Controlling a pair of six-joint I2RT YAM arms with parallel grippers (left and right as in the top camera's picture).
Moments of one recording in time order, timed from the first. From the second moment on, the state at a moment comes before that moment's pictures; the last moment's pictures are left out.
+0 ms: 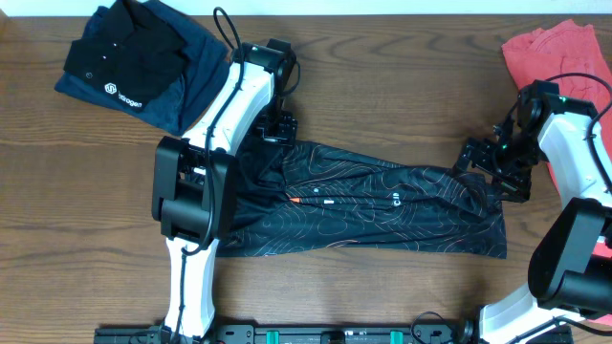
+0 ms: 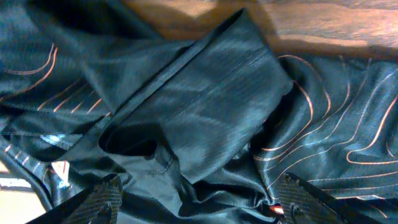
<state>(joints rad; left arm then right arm) -0.32 2.24 1.90 -1.35 -0.04 -0.20 -0.21 1.79 1.32 -1.20 -0.21 0.26</state>
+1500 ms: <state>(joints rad) -0.33 2.34 1.89 -1.25 -0.02 -0.09 -0.21 1.79 1.32 -1.22 -0.20 0.23</state>
